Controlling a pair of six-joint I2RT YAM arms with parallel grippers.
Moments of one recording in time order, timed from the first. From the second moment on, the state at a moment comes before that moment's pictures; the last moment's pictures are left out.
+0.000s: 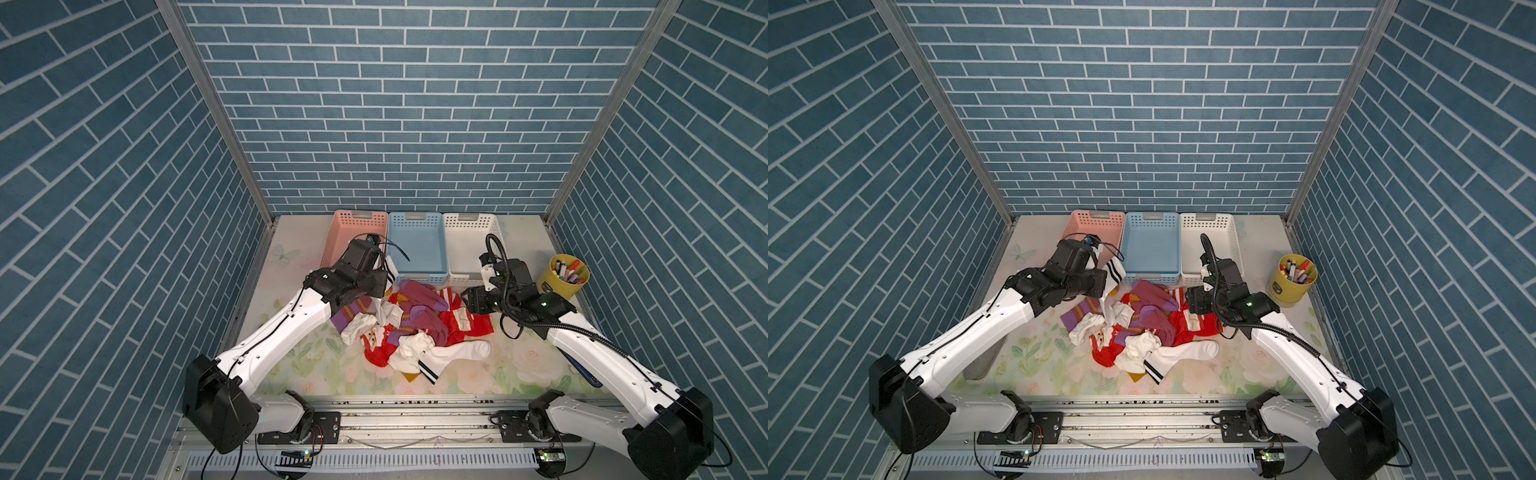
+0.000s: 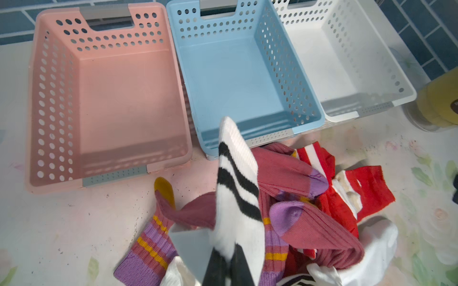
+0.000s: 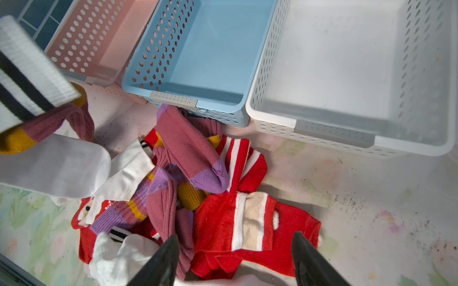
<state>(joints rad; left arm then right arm) -0.61 1.33 1.21 -0.68 -0.10 -0.28 0.55 1.12 0.91 -0.58 -0.03 0.27</state>
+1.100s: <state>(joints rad) -0.77 1.38 1.15 -0.55 0.14 -0.28 0.55 1.10 0.86 -0.54 -0.11 0.29</state>
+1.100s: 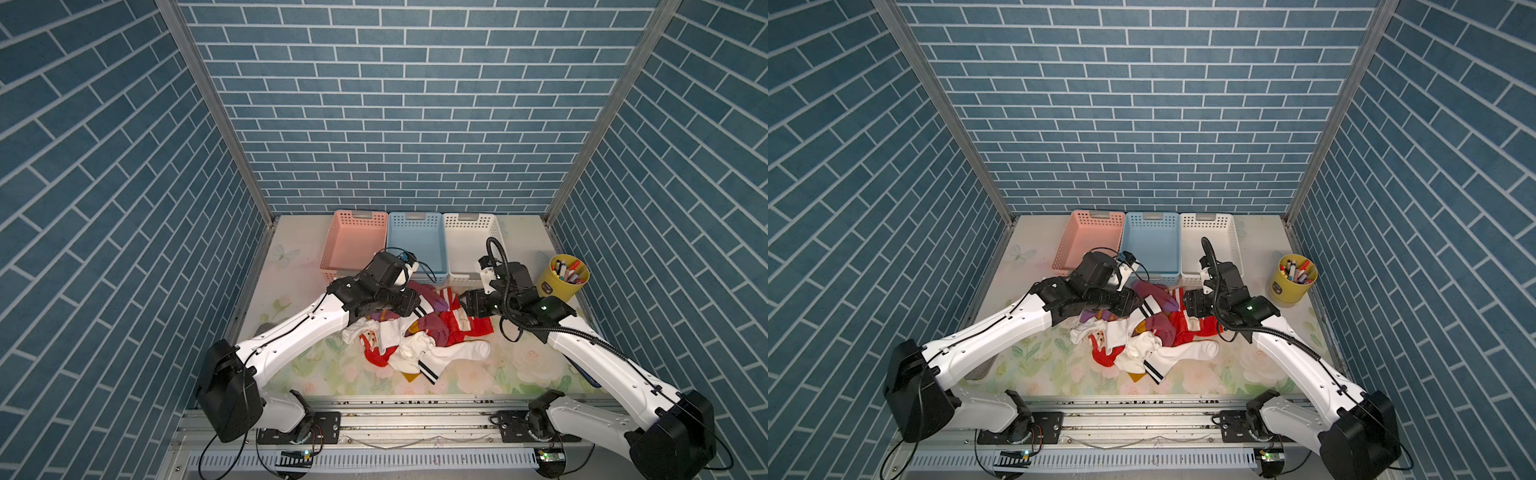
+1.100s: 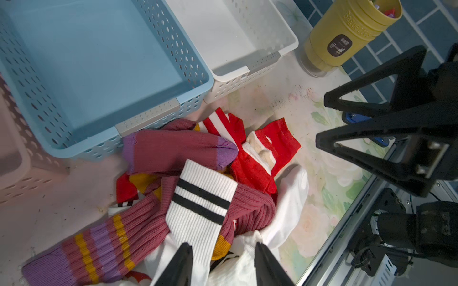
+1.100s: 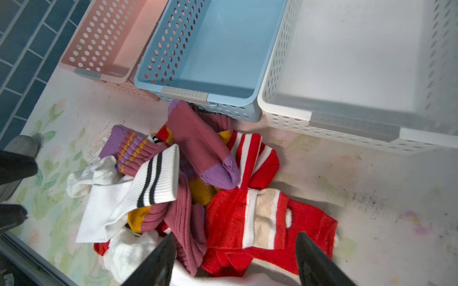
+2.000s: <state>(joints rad) -0.77 1.30 1.07 -0.64 -0.07 -0.29 0.68 1.54 0.93 -0.26 -0.34 0.37</state>
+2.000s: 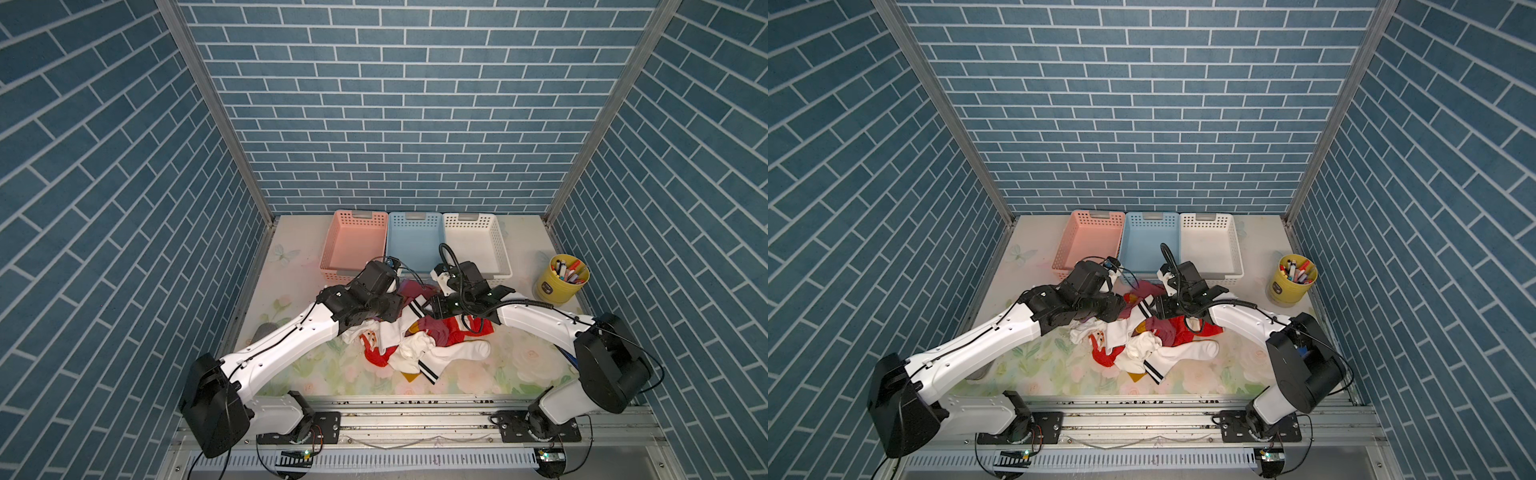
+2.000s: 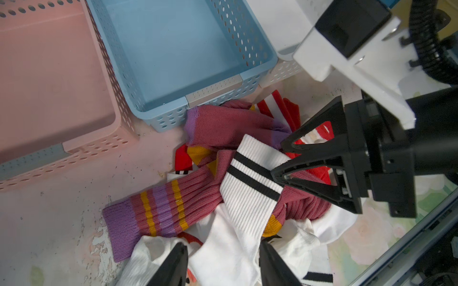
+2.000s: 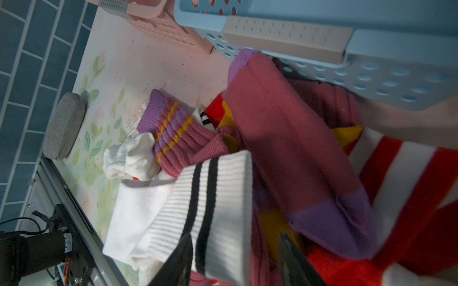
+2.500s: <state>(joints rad) -0.77 1.29 1.05 -0.64 -0.09 -0.29 0.70 1.57 0.96 -0.26 -0.36 0.38</state>
